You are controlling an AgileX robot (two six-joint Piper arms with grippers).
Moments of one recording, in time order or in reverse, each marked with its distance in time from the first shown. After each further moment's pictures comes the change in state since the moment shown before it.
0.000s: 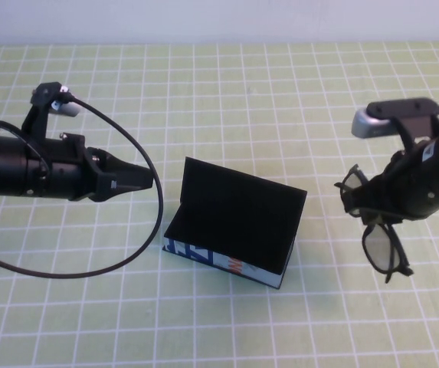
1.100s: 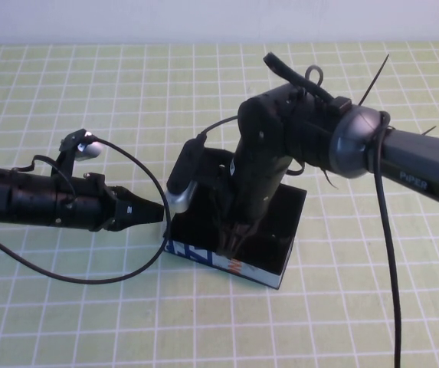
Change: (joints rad) right arm 0.342 0.536 -0.608 -0.052 0.216 -0.643; left arm -0.002 0.261 -0.002 -0.095 -0.003 0.092
